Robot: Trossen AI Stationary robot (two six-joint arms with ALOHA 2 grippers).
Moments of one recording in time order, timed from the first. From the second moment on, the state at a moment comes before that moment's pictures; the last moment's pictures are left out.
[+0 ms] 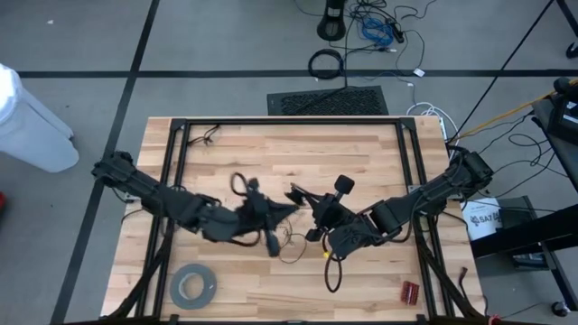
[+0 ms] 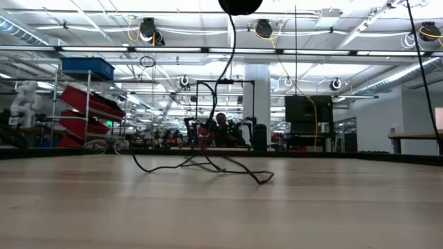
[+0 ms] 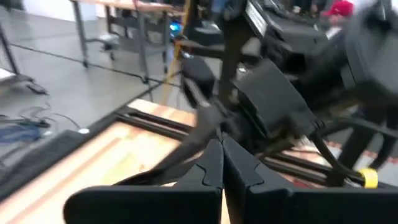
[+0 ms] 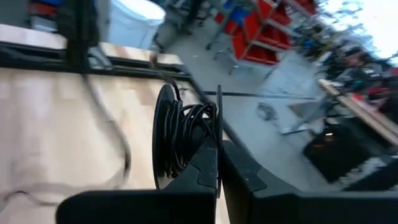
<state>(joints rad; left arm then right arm) -0.47 1.52 1.42 -0.07 -0.76 -0.26 0.48 1.58 1.35 -0.40 1.12 0.17</state>
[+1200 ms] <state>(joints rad) -0.57 1.70 1.42 0.03 -0.88 -0.28 0.52 1.56 1.35 -0.35 0.99 0.15</state>
